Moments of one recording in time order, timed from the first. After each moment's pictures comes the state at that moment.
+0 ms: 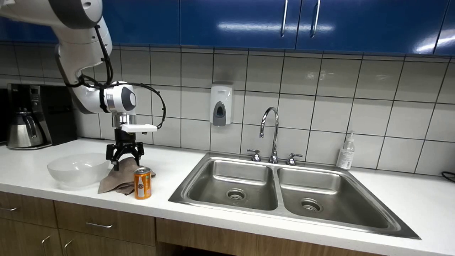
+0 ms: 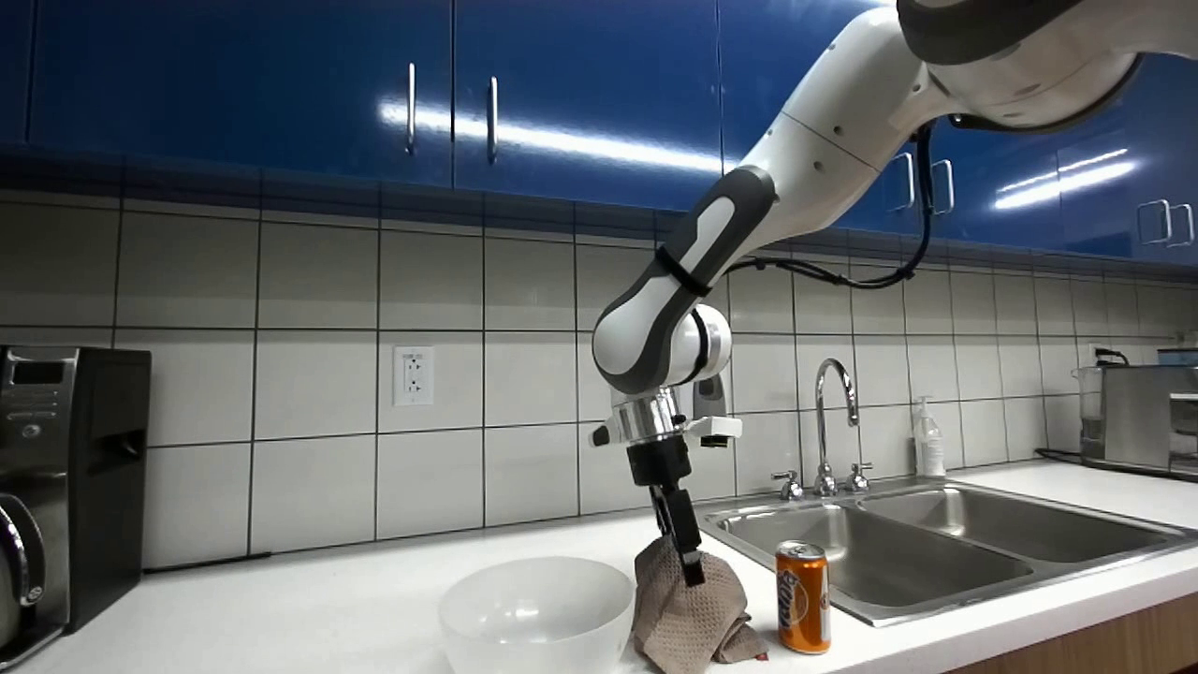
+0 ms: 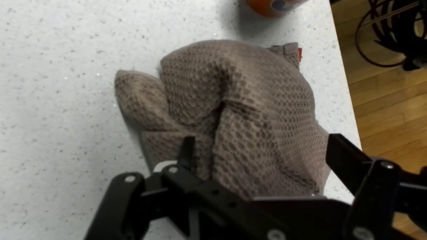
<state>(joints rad) 0.13 0.56 0.16 -1.79 -0.21 2.10 -0.94</state>
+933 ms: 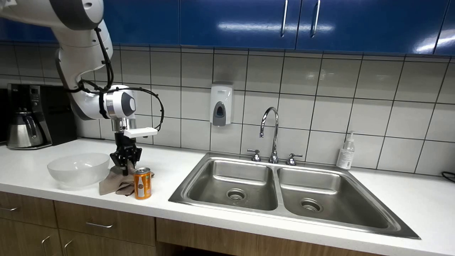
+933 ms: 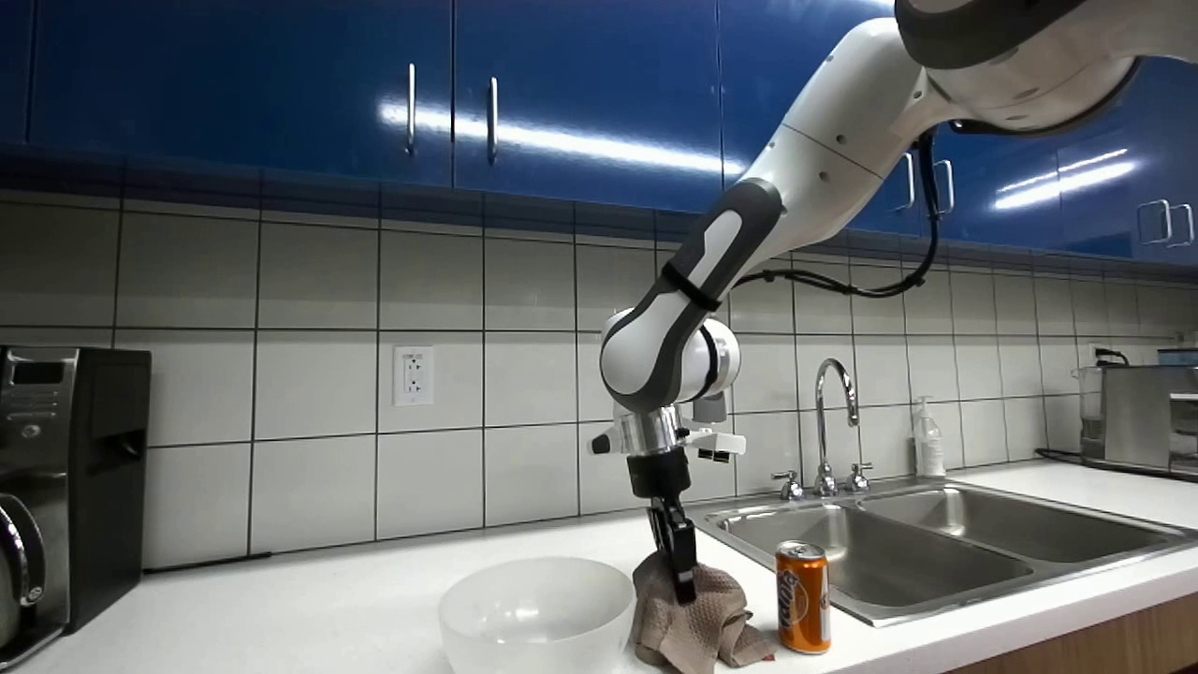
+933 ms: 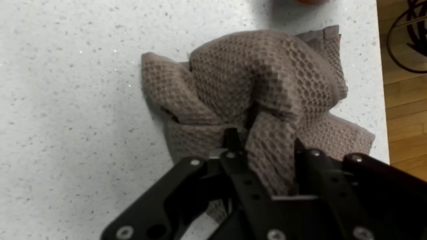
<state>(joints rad) 0.12 0.57 0.16 -1.83 -0.24 2.23 -0.99</state>
